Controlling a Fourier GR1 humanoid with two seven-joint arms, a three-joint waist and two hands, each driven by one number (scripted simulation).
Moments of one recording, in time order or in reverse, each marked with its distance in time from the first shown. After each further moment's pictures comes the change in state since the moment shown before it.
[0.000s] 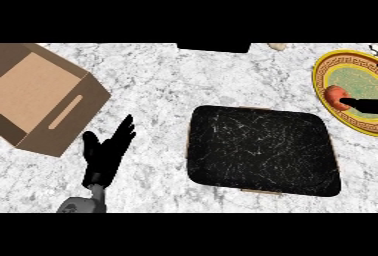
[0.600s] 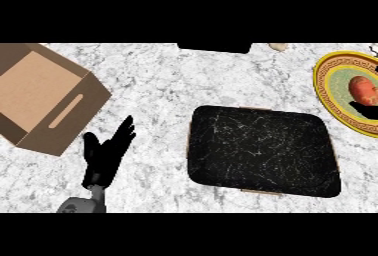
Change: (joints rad) left arm 0.003 0.005 -0.003 0.007 0.000 -0.008 -0.008; right arm 0.074 -0.012 0.094 -0.093 0.101 -0.182 0.109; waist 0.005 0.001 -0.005
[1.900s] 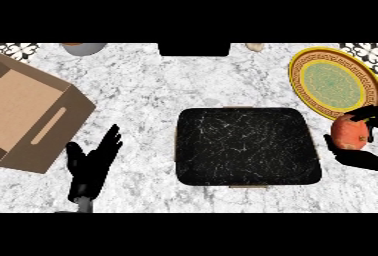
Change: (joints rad) left arm 0.090 0.027 0.030 -0.055 0.022 0.034 0.016; right arm 0.614 0.355 0.108 -1.179 -0.171 0.188 0.254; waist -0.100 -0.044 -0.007
